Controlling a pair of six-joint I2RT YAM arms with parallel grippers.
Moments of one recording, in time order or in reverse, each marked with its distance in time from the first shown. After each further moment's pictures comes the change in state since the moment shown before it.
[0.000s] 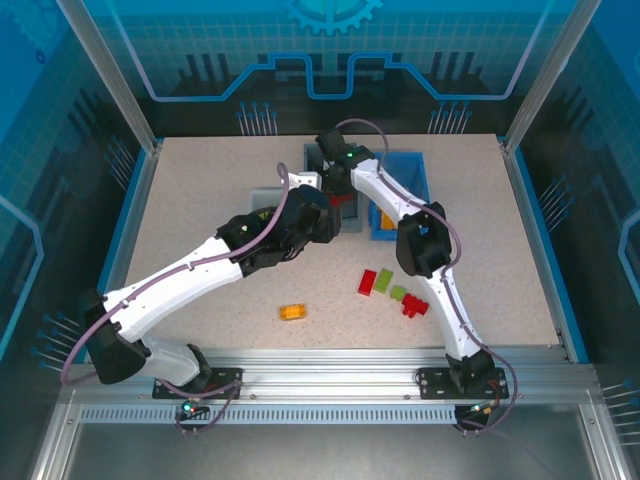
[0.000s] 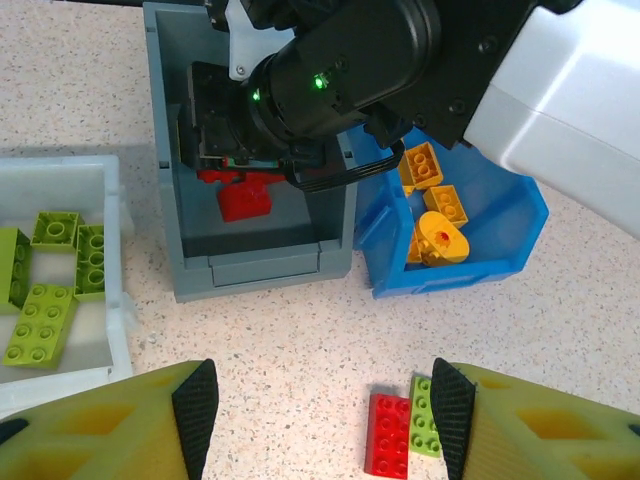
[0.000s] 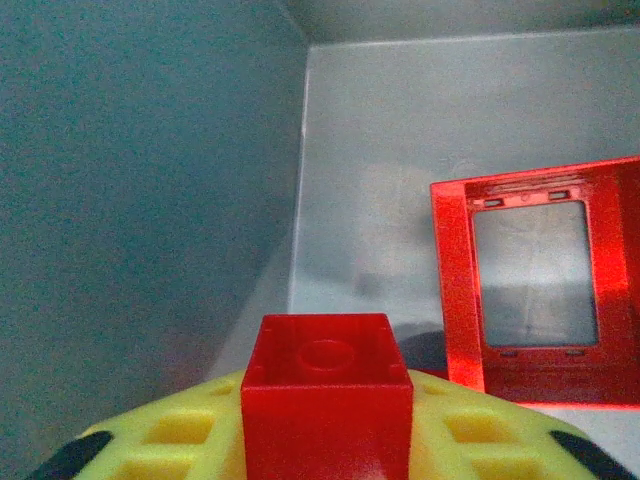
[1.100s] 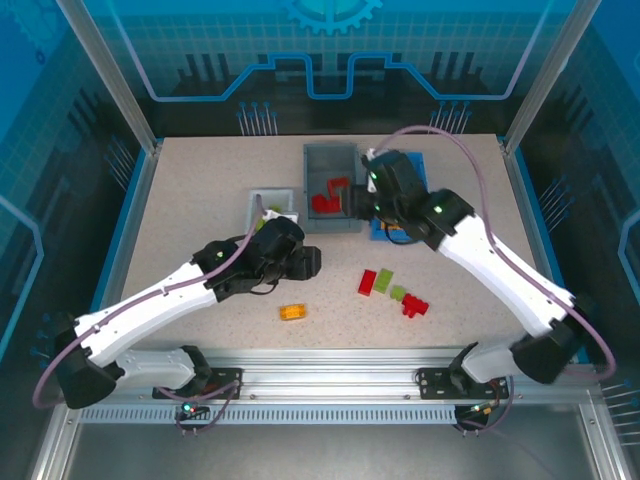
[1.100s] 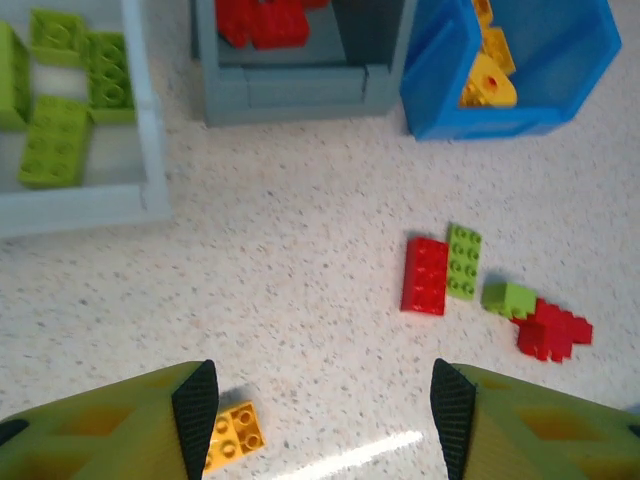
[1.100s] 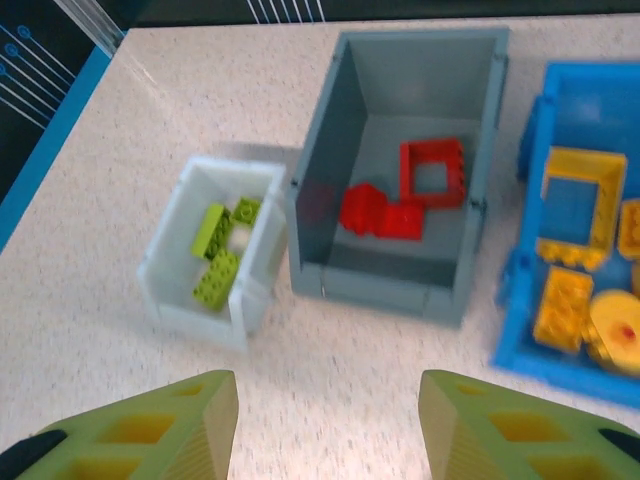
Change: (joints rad) left arm 0.001 -0.193 -0.275 -0.092 0.238 -0.096; right arm 0.179 -1.158 -0.916 0.099 0.232 -0.030
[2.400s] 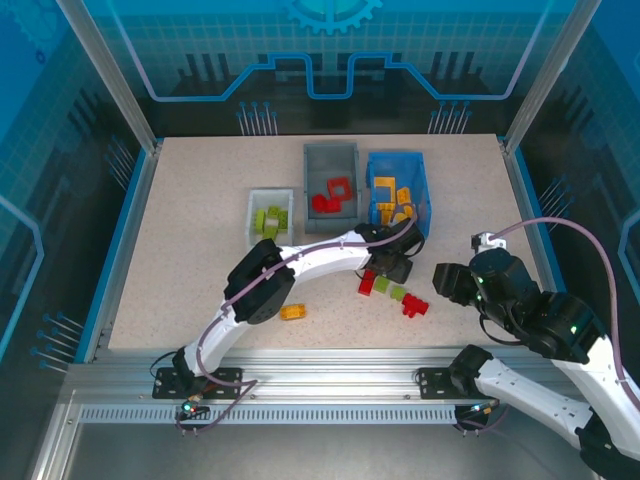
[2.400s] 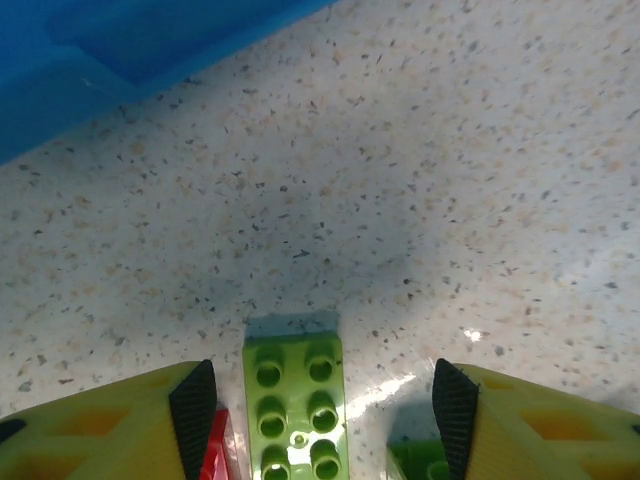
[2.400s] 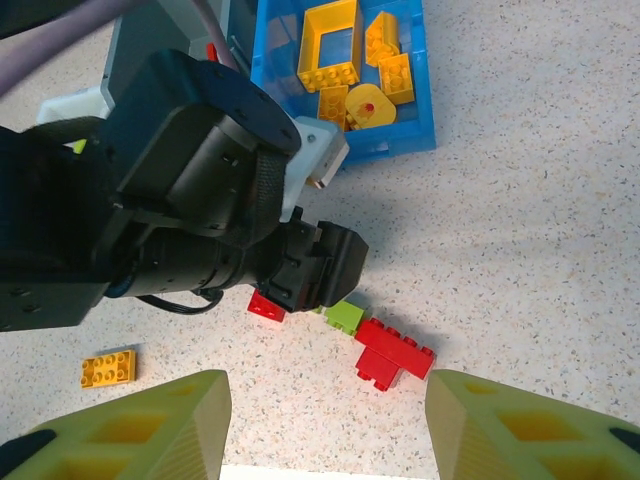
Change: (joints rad) left arm -0.108 1.083 0.777 0.015 0.079 0.213; right arm 0.032 -0.714 -0.322 -0.481 0.170 0.268
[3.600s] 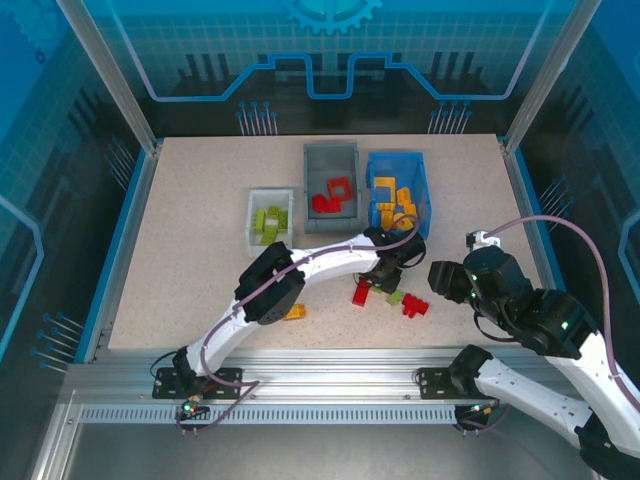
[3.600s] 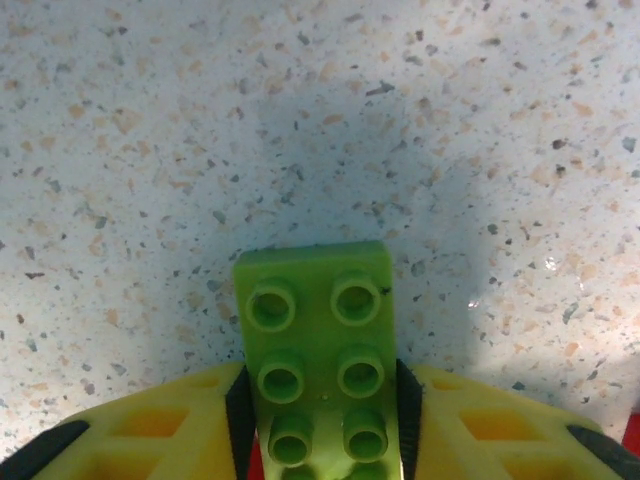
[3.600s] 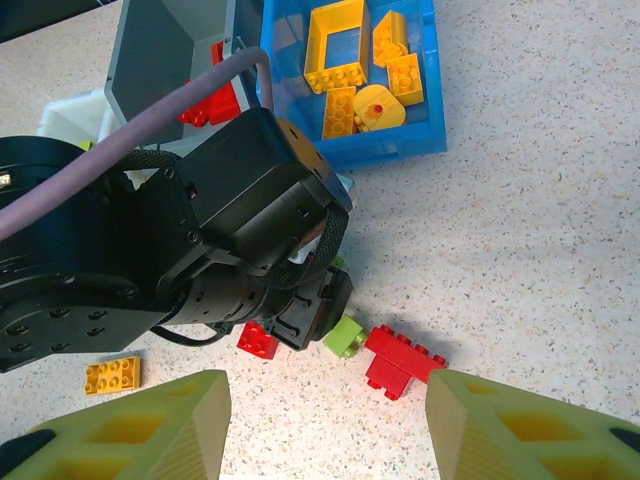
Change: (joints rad) left arm -0.023 0.089 0.105 -0.237 -0.004 -0.031; right arm 0.000 0.014 -0.029 0.045 -0.004 0.004
